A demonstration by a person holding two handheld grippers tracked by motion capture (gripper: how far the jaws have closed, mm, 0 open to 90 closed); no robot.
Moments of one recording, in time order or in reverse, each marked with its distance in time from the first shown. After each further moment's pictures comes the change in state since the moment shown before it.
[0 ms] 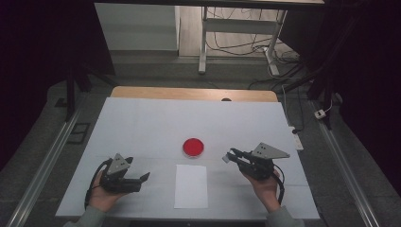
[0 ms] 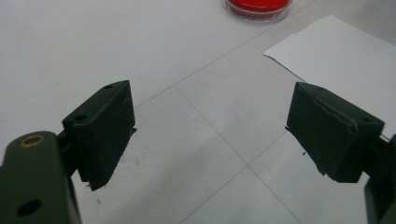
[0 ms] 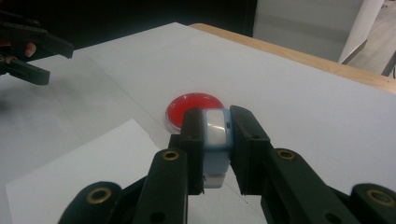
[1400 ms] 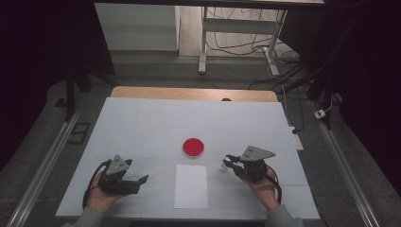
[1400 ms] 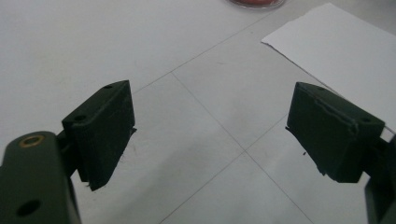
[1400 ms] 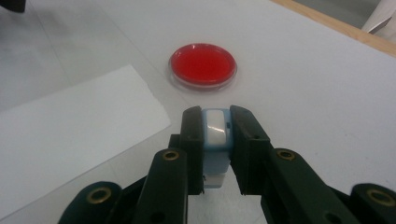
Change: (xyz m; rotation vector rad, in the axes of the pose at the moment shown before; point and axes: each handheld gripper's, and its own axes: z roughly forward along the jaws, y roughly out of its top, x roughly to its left) left arm 0.002 -0.004 -0.002 0.036 -0.022 -0.008; right arm 0.001 -0.013 0.019 0.177 0.032 -0.117
